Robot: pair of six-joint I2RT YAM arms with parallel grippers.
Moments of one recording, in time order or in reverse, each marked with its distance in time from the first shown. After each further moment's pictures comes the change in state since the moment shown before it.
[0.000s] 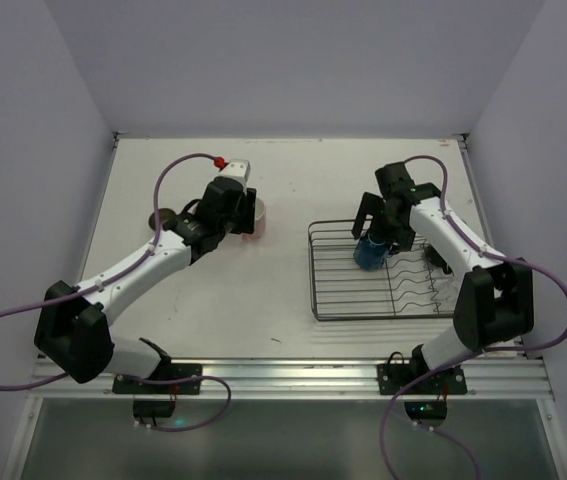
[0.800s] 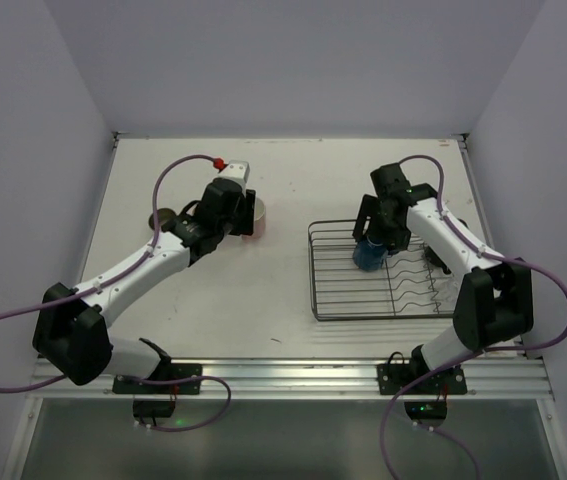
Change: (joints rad) left arm 0.000 -0.014 -0.012 -0.006 0.005 0.000; right arm 0.029 0.000 0.000 -0.006 0.042 -0.006
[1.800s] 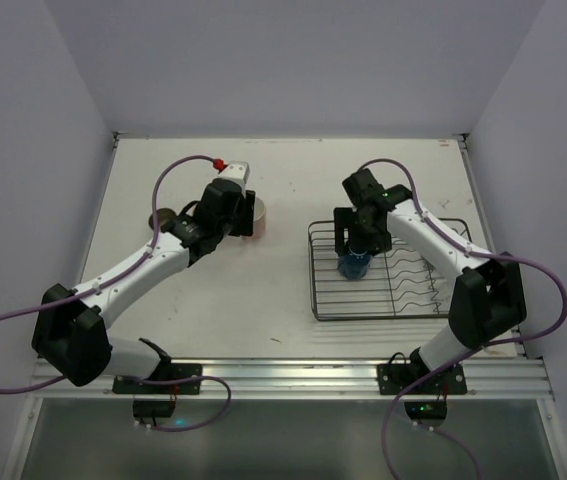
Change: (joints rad) left arm 0.000 -0.006 -0.003 -0.007 0.007 0.000; right arm 0.167 0.032 0.043 -0.060 -0.017 -0.134
